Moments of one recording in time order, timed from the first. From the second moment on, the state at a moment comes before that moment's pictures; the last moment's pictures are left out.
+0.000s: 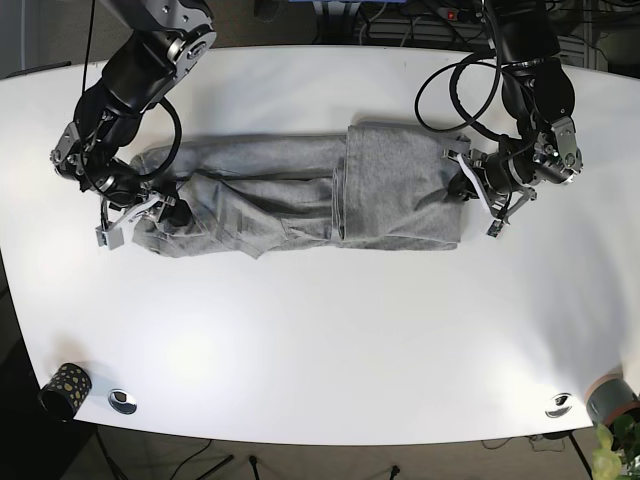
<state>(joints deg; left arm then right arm) -0.6 -5.4 -17.3 86.4 -20.6 -39.9 60.4 13.9 6.0 47.2 70.1 25.5 40.1 -68.1</state>
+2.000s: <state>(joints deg) -5.7 9.0 -5.1 67.1 -24.8 -38.2 48.1 0.8 -4.9 13.0 103.4 25.2 39.9 -70.9</state>
